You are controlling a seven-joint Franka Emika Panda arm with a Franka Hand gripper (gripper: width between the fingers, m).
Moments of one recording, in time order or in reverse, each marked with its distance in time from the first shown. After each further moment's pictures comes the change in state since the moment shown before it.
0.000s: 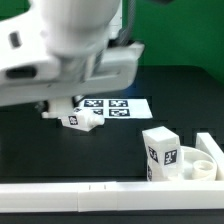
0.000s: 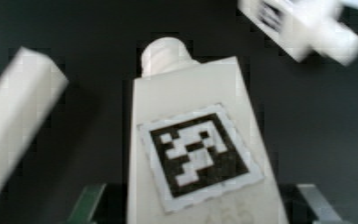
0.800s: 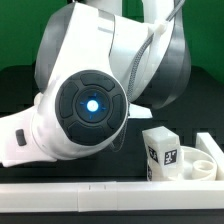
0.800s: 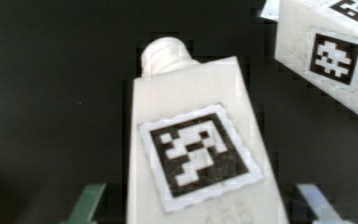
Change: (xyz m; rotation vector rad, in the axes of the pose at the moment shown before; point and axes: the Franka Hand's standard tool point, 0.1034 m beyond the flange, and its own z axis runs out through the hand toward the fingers) arm -0.005 0.015 0.116 0.016 -0.397 -0.045
